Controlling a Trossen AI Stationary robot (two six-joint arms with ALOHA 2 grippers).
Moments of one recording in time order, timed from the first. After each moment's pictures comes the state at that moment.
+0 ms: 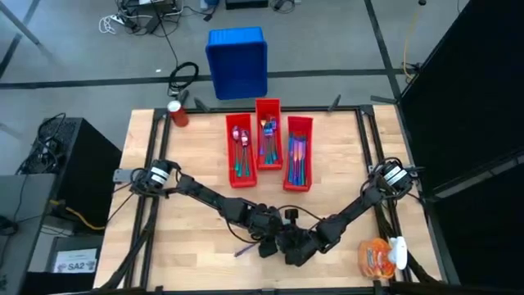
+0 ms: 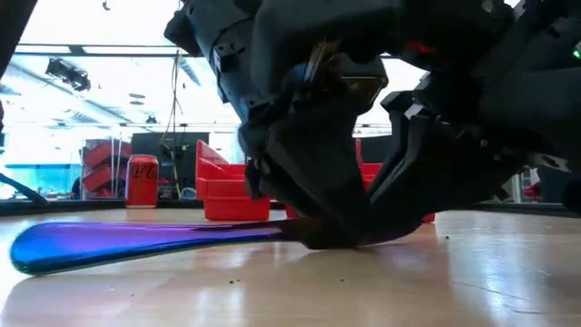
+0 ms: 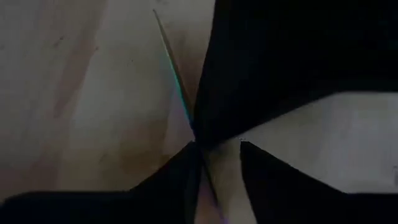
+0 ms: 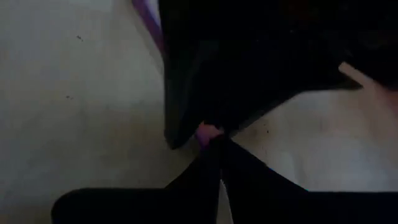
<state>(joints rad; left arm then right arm) -0.35 2.14 1.41 -0.28 0.02 -0.63 0.61 2.02 1.12 -0.10 0.64 0.31</state>
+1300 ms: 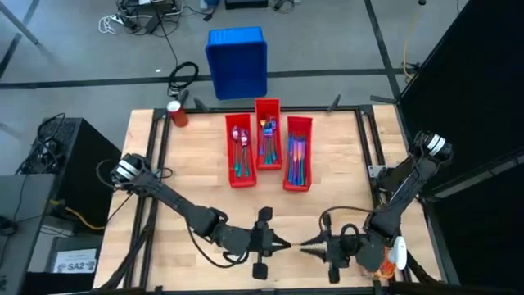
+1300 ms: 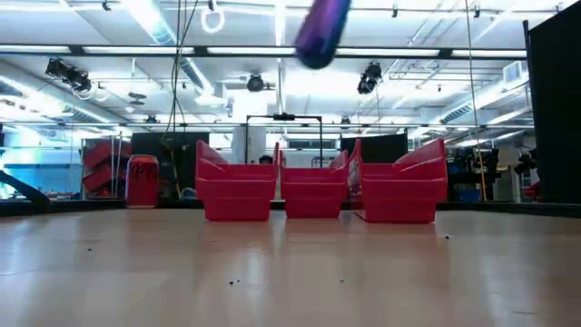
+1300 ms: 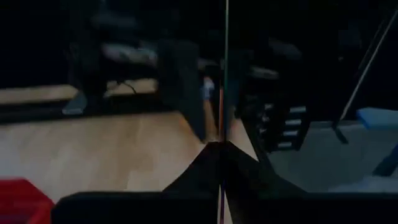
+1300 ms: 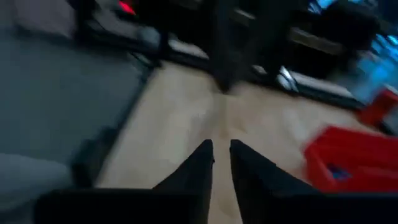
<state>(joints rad) -0.56 1.83 1.40 0.20 -0.44 -0.10 0.91 1.50 0.91 0.24 0.85 0.07</state>
